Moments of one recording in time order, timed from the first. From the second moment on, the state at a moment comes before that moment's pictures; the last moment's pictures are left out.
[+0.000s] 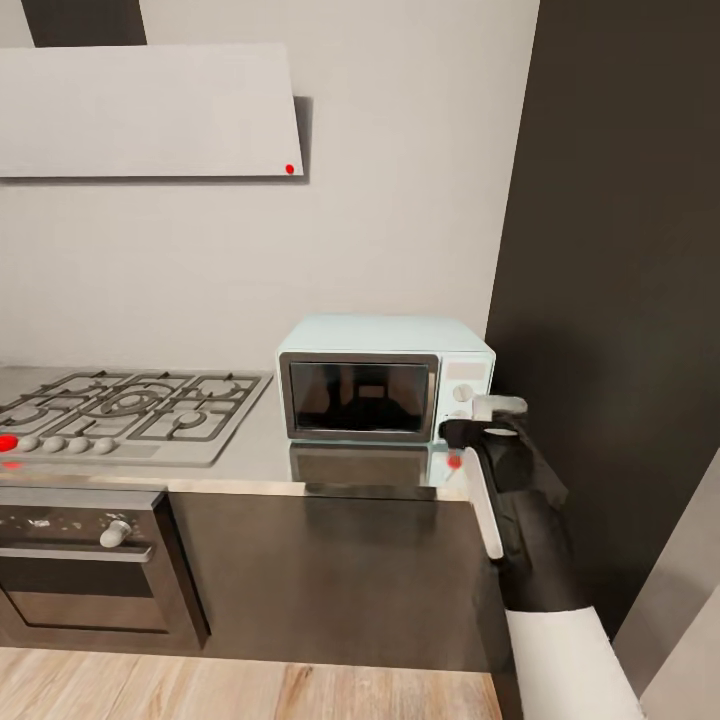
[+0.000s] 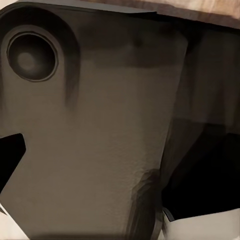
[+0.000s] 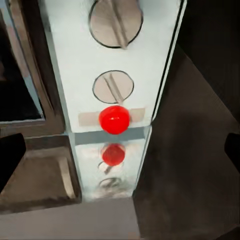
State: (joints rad) left arm 0.00 -0.09 0.01 -0.04 0.15 -0.01 0.00; right arm -0.67 0.17 0.07 -1.52 0.00 0.97 -0.38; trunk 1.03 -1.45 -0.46
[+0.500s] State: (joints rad) left arm 0.00 -0.09 0.01 -0.04 0.15 -0.01 0.00; right arm -0.73 0.17 0.14 -1.46 0.01 0.93 -0.40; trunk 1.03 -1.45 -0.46
